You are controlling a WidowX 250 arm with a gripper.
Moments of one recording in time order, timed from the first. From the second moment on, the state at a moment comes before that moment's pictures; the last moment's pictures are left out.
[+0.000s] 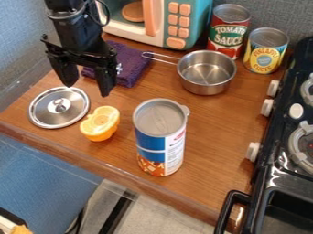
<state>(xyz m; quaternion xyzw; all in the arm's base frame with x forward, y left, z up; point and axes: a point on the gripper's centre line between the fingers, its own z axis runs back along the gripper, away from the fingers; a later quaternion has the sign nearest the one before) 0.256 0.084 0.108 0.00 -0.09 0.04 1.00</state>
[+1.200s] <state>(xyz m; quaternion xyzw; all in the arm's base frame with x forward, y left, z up) 0.400 -0.032 0.079 0.00 -0.14 -0.06 0.99</state>
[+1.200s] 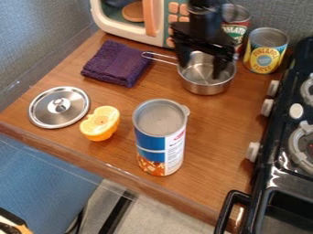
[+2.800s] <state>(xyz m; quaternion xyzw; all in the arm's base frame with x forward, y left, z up) 0.436 -0.073 0.053 0.01 -0.12 -0.05 0.99</state>
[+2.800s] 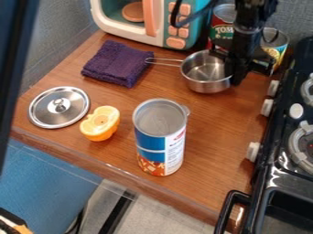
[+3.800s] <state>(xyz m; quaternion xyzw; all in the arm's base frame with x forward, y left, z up) 0.338 -0.032 0.039 0.05 -0.06 -0.06 1.00</state>
